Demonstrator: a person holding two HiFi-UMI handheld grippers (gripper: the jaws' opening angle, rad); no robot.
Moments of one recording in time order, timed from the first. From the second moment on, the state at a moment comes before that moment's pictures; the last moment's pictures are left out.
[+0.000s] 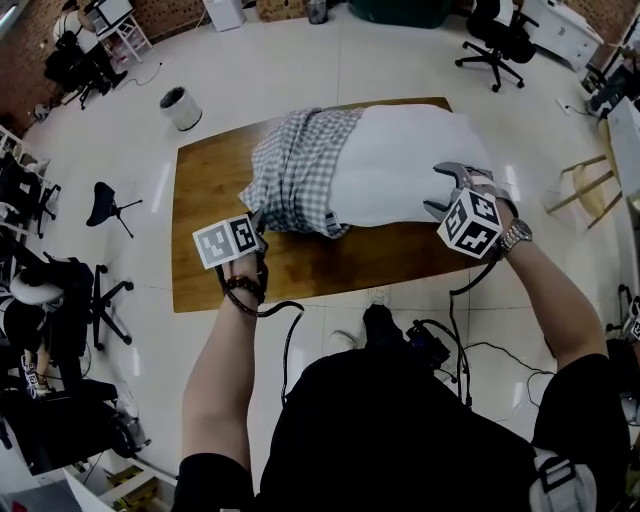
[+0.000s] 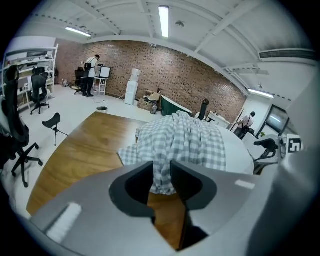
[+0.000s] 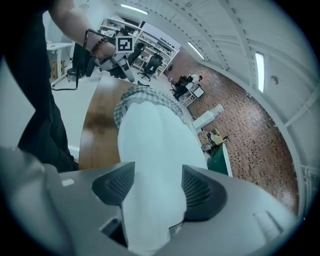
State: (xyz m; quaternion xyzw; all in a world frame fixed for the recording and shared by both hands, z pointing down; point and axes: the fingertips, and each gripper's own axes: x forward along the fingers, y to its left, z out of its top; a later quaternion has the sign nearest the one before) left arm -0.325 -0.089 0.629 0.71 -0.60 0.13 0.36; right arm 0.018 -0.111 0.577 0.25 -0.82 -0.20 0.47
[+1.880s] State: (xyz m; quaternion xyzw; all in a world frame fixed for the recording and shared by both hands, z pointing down) left arm -0.138 -0.396 0.540 0.80 -0.33 0.40 0.29; right arm -0.056 -0.386 0.531 0.11 -0.90 0.03 0.42
